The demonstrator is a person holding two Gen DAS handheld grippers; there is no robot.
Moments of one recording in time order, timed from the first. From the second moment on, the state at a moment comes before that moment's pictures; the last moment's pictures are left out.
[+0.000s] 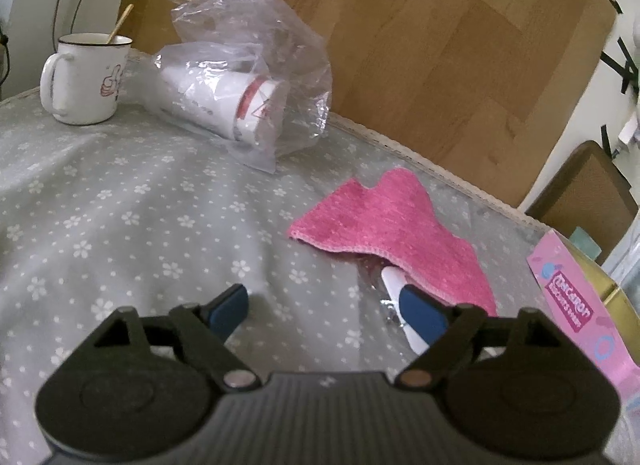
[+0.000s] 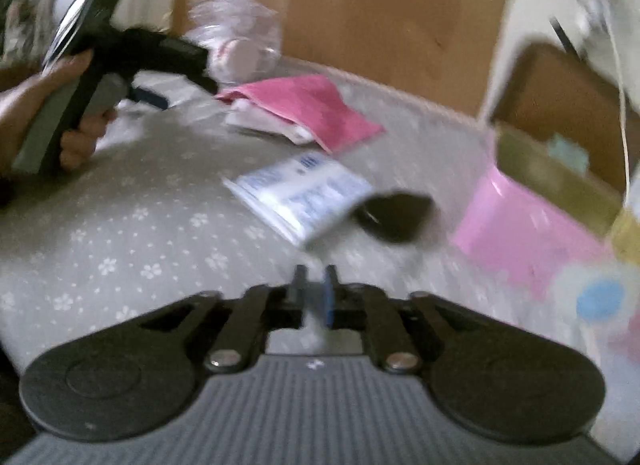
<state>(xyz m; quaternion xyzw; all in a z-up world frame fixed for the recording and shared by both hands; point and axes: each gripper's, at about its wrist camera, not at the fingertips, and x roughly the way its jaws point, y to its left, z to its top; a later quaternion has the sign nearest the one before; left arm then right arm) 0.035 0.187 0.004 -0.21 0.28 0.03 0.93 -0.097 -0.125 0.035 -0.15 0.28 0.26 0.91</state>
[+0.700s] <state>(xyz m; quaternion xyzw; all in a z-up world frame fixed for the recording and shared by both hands) 0.018 0.069 0.010 -0.14 0.36 -0.21 0.90 -0.054 -0.095 0.024 -0.06 0.32 0.27 0.90</state>
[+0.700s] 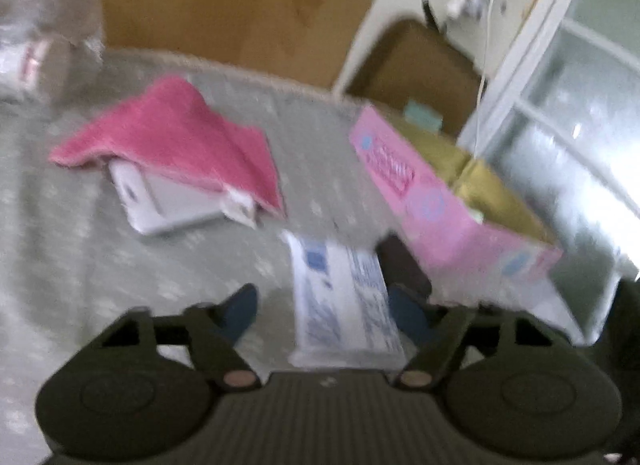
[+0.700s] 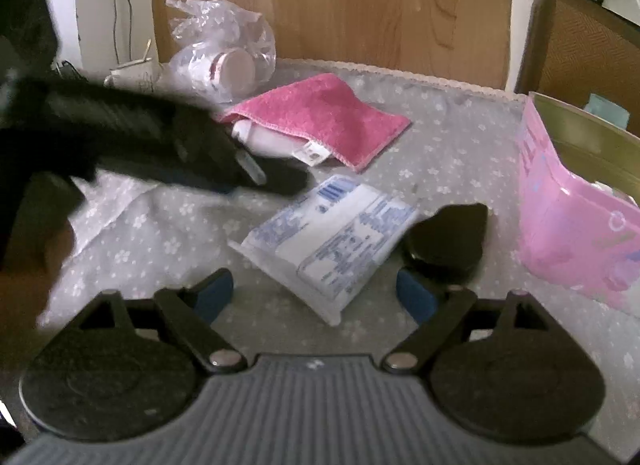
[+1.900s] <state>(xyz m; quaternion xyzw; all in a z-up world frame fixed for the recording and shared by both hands) 0.132 -0.155 0.074 0.04 0.31 -0.21 0.92 0.061 -0.281 0.065 0.09 0.26 0.07 0.96</state>
